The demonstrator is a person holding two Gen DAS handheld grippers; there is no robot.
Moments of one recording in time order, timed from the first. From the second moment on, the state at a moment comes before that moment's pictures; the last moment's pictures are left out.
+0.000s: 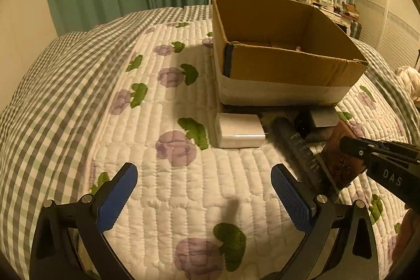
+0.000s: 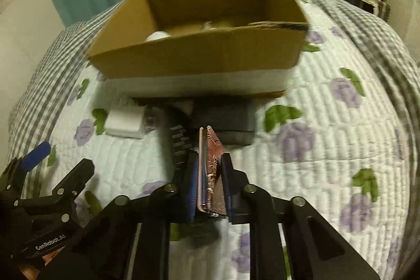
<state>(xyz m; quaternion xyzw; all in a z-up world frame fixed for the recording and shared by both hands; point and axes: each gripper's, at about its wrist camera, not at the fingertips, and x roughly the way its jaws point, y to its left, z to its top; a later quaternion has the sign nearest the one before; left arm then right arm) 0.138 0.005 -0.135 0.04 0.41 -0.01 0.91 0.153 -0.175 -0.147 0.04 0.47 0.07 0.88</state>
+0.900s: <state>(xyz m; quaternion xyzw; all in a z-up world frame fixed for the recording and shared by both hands) 0.220 -0.022 -0.170 0.03 0.44 -0.04 0.90 0.164 -0.198 -0.124 0.04 0.42 0.04 0.91</state>
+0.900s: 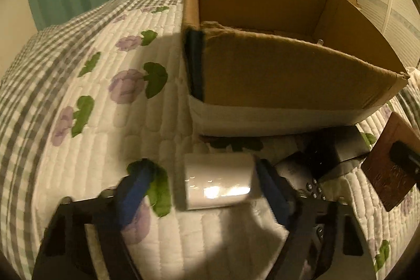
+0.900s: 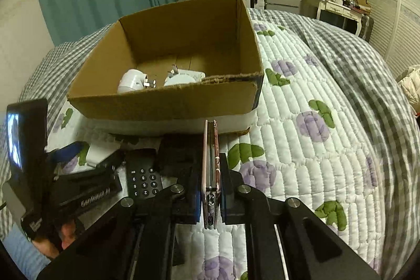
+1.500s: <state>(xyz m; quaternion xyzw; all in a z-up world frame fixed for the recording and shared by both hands) 0.141 -0.022 -0.044 0.02 0.36 -0.05 0.93 0.126 -0.197 -0.026 0.02 0.34 0.07 0.94</state>
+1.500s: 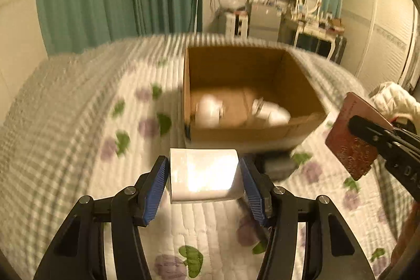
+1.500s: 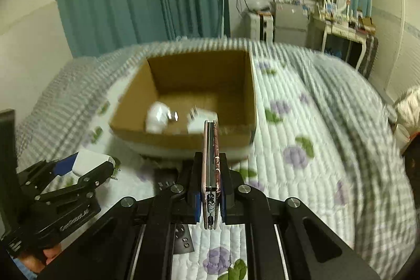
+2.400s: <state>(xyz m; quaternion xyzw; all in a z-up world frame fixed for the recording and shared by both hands) 0.274 -0.066 -0.059 0.02 0.35 -0.05 0.93 0.261 -0.200 -0.014 -0.02 0.32 0.10 0.94</state>
